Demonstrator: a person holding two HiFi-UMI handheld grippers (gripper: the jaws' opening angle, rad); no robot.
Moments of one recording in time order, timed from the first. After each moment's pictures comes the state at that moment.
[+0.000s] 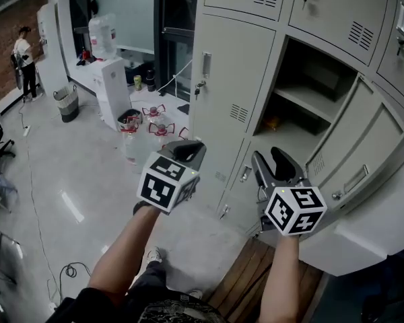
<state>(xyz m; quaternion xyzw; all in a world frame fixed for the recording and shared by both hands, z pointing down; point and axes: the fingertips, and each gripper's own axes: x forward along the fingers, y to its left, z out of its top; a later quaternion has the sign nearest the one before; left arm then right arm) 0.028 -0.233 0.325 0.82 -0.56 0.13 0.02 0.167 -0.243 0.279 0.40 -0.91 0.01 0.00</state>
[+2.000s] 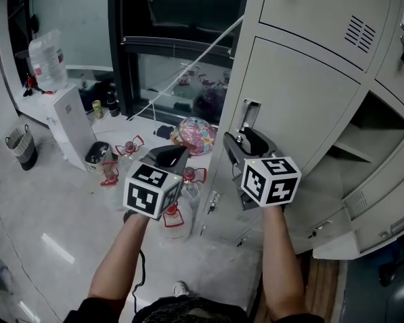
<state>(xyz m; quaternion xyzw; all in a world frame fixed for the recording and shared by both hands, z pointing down) -0.226 -0.495 0.336 0.88 -0.47 0.10 0.03 -0.118 -0.522 0.280 0.49 -0.87 0.01 0.04</state>
